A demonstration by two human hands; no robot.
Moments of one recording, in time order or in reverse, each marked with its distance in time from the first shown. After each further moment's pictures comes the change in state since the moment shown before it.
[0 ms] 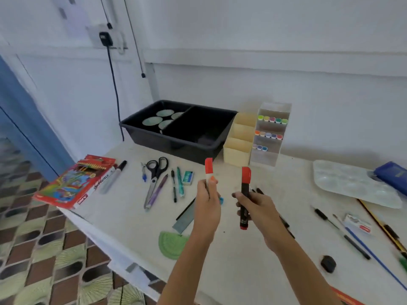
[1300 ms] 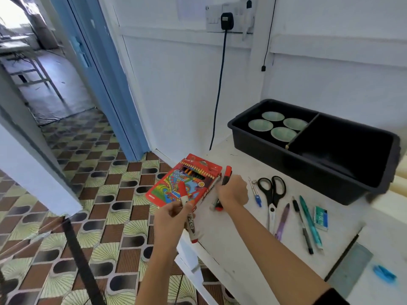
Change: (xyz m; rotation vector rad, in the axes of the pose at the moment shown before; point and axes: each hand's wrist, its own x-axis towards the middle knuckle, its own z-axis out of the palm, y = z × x) left_hand 0.118 -0.061 -0.336 0.006 0.408 -0.215; right_hand 0.133 -0.039 0.396 -0.651 0.065 0.072
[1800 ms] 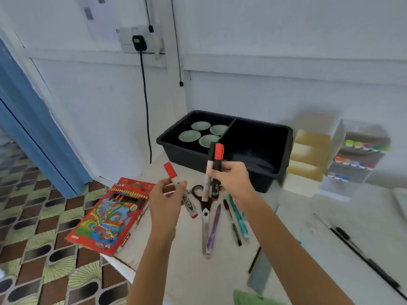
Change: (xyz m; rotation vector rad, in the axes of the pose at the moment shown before) left_hand -0.021 0.065 0.141 -0.069 -0.189 0.151; right_hand 0.013 0.063 -0.180 0.553 0.022 -0.220
